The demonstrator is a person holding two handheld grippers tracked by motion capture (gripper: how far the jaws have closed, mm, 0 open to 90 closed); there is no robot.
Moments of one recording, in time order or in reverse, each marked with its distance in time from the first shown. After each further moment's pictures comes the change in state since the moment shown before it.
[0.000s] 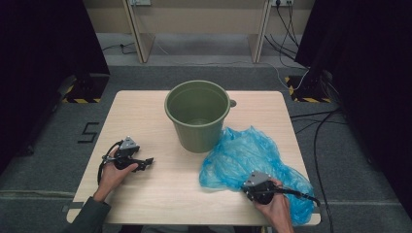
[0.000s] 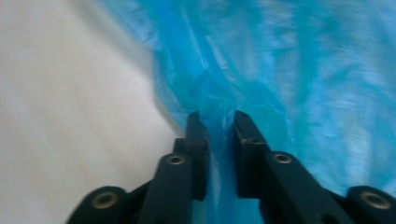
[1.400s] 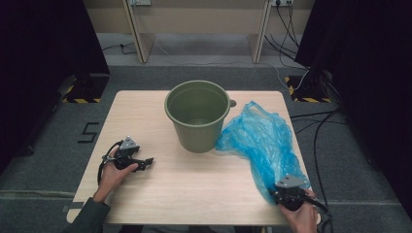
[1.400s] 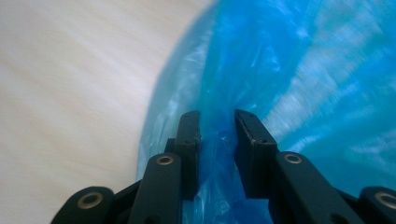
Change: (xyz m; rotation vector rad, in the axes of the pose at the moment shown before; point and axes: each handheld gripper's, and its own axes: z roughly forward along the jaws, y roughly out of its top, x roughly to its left) left arm 0.000 0.000 0.000 0.000 0.000 0.000; right arm -0.016 -0.053 -0.042 0.011 -0.117 0.224
